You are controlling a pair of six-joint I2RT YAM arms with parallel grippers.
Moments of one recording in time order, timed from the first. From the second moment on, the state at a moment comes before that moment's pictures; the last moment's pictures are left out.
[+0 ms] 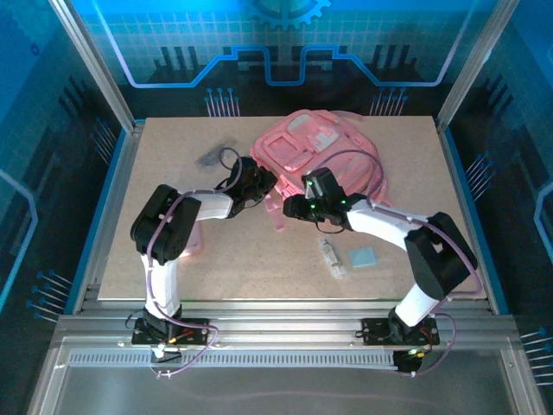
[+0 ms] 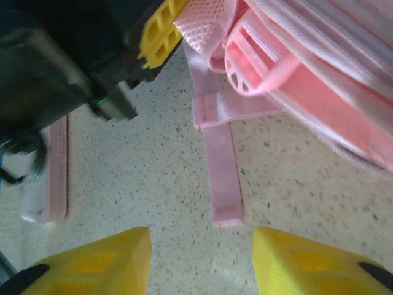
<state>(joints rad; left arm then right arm) -0.41 1.97 1.06 0.37 0.17 -1.20 0.59 1.66 1.00 -0.16 -0.24 0.69</state>
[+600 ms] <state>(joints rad) -0.47 1.88 1.03 0.37 0.18 -1.32 0.63 1.84 1.13 -0.18 0.08 0.58</state>
